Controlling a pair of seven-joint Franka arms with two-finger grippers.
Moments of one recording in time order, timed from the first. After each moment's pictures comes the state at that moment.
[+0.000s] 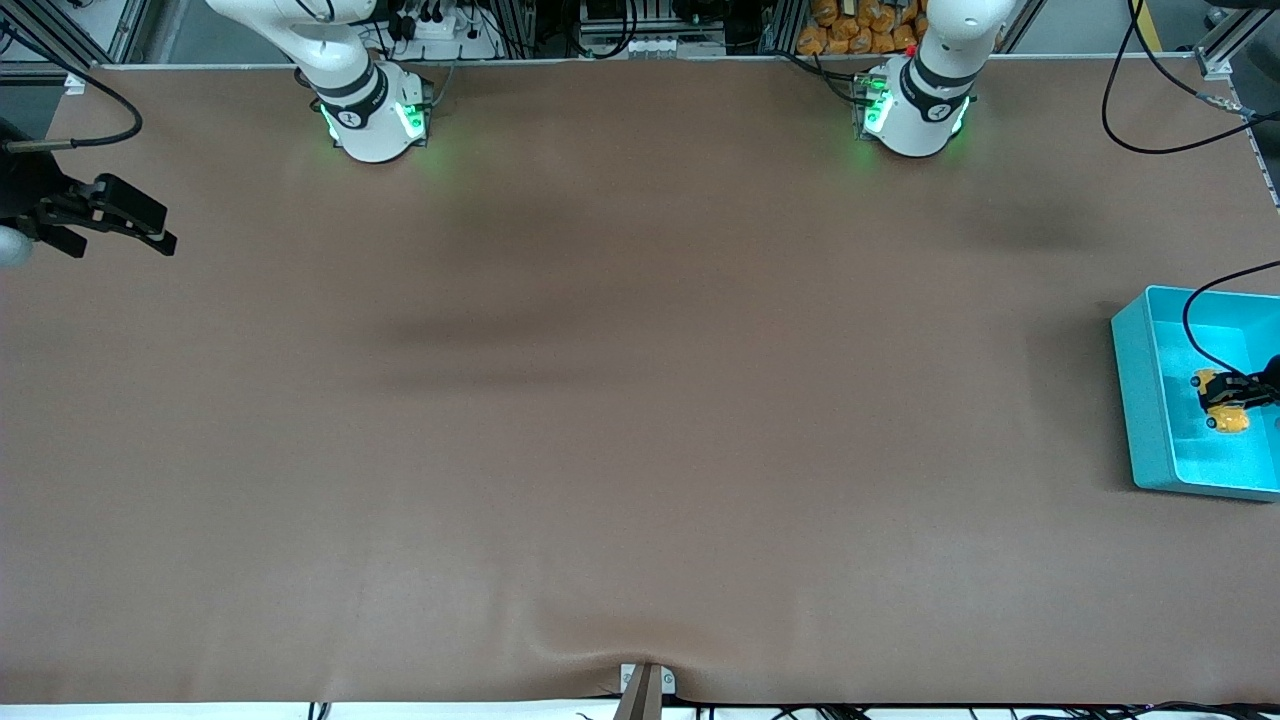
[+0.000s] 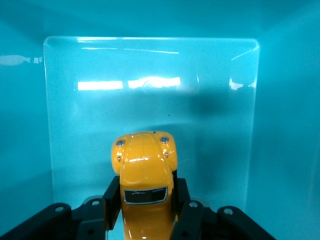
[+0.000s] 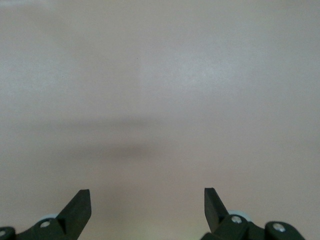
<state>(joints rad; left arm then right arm) 0.83 0.70 -0.31 -1.59 0.25 2.29 0.54 -0.04 -0.02 0.06 -1.52 0.03 1.48 0.02</state>
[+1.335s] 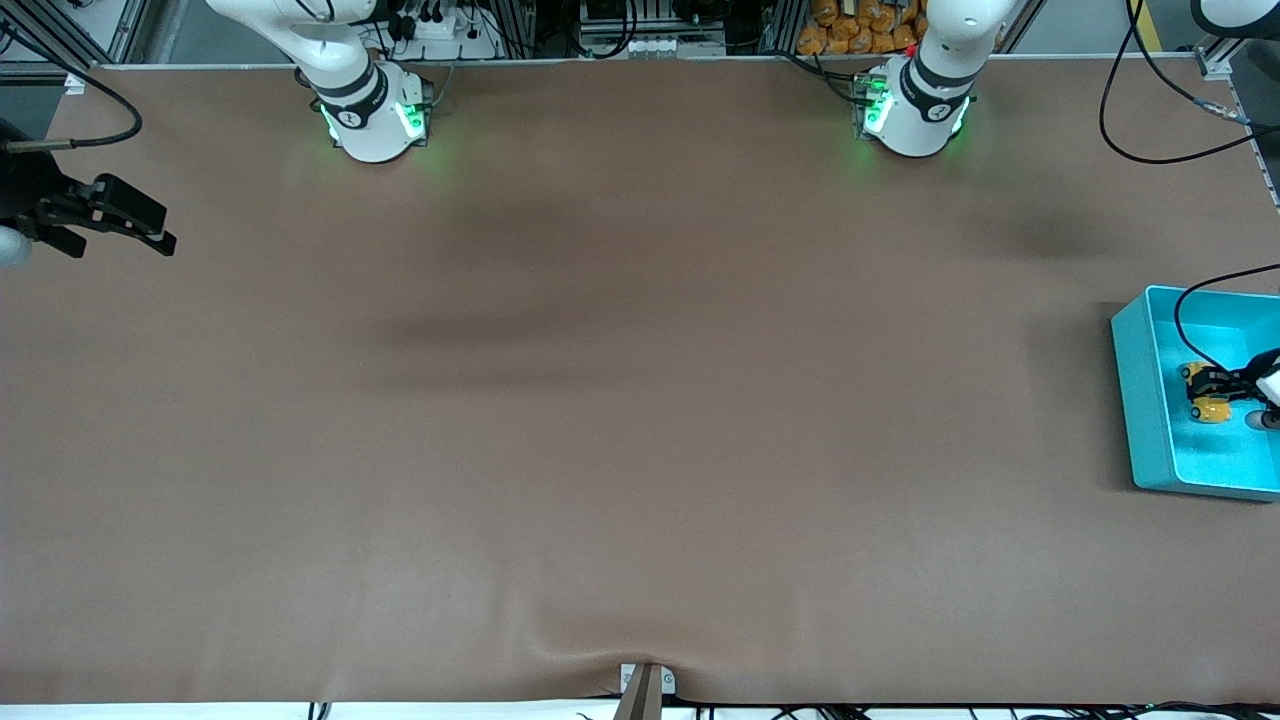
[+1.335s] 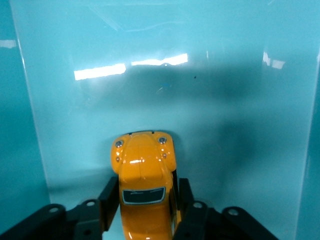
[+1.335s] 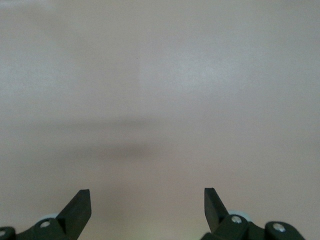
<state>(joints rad) 0.82 0.78 -0.27 -1.57 0.34 2.28 0.56 -0.04 -0.02 0.06 -1.52 0.03 1.48 0.02</state>
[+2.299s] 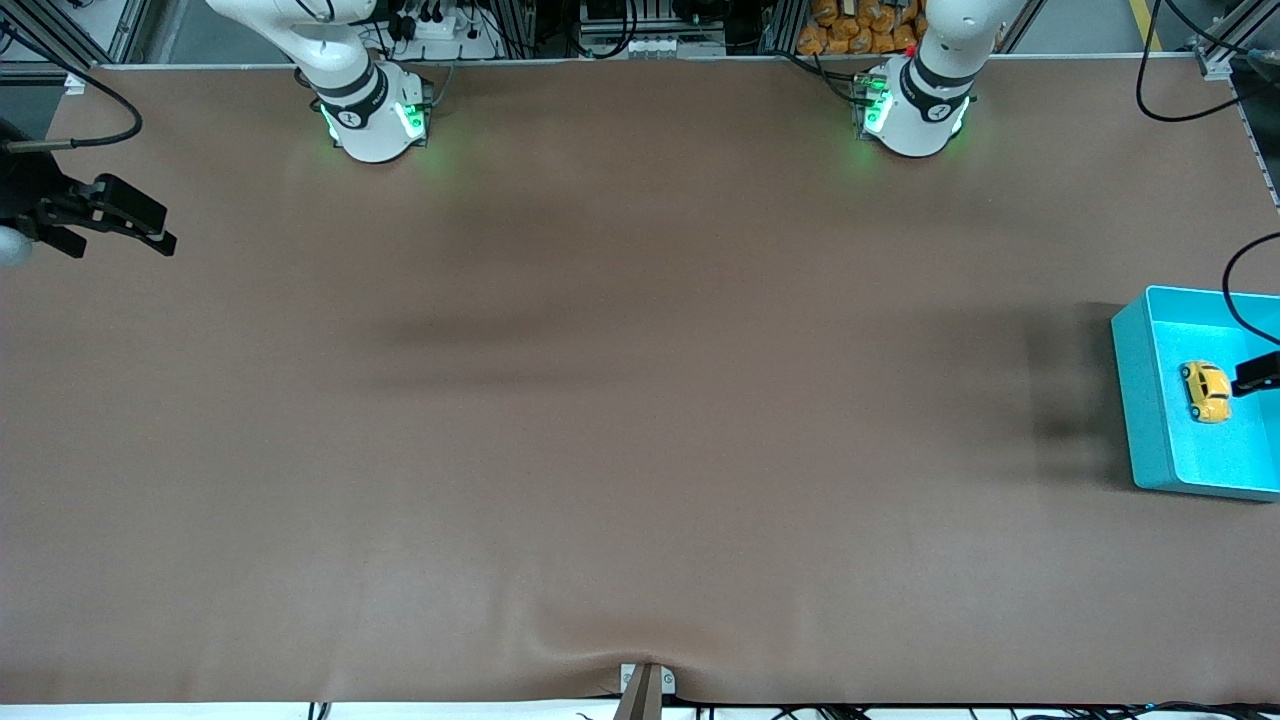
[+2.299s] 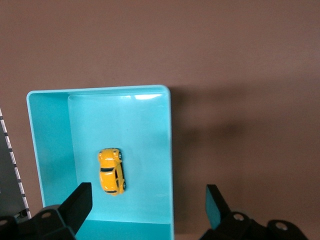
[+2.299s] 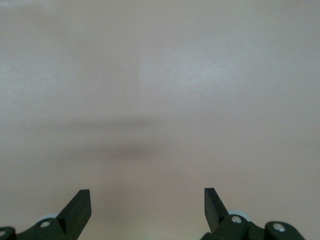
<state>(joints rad) 0.78 0.38 -0.54 -1.59 0.33 1.96 0.31 -0.04 -0.02 0.06 -1.52 0.03 1.48 0.02</state>
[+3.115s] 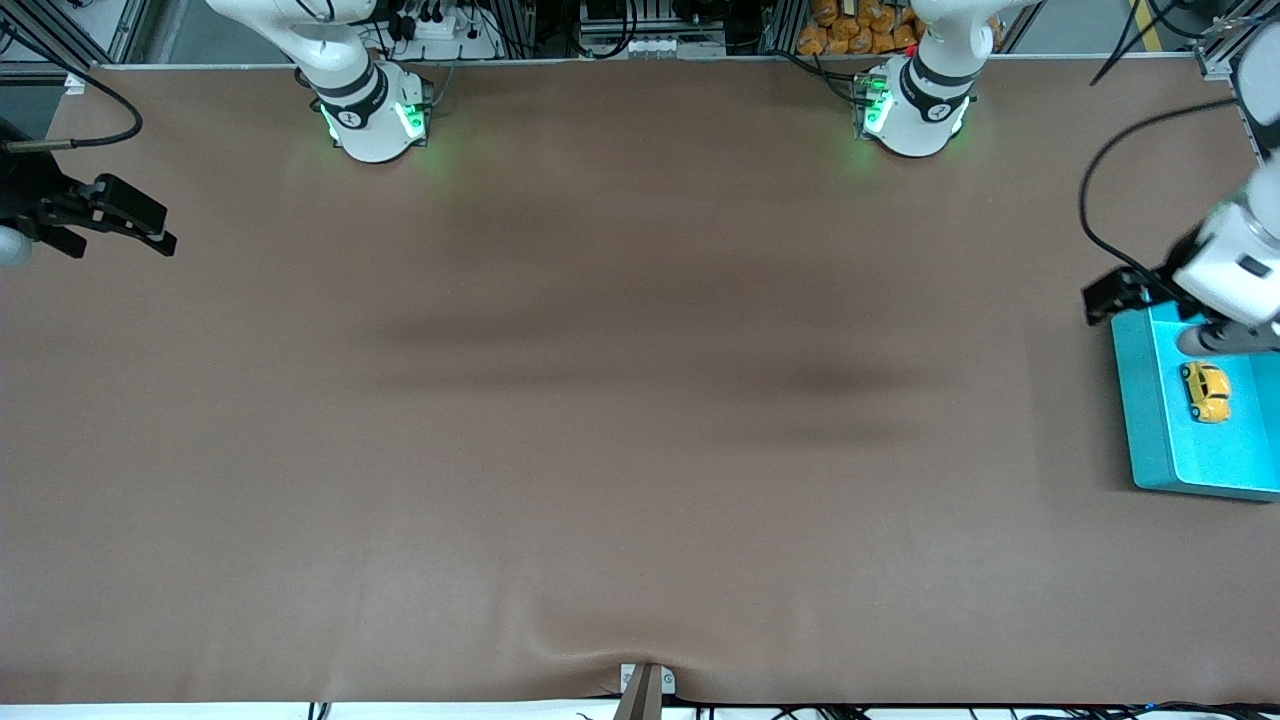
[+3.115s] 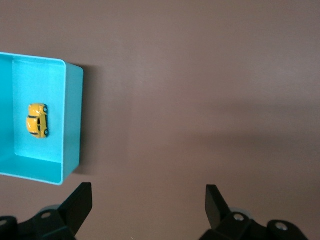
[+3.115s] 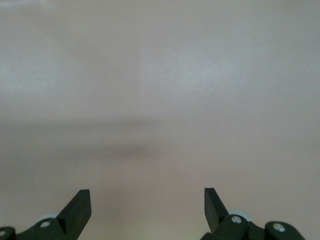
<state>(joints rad) 0.22 0.04 -0.30 -1.63 0.10 1.65 -0.10 -0.04 -0.02 0.06 -1.52 0.03 1.48 0.02</state>
